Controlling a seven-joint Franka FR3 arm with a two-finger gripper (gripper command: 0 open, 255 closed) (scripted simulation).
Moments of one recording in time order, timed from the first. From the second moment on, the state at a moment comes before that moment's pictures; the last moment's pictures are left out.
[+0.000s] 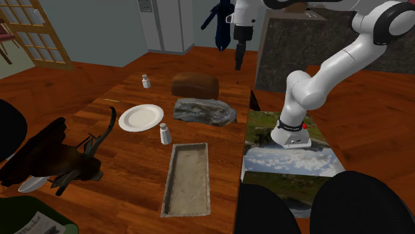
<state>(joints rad) 0.01 -0.76 -0.07 -2.35 0.07 1.60 0.15</state>
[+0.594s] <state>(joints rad) 0.04 -0.56 0.00 -2.33 0.11 1.80 0.22</state>
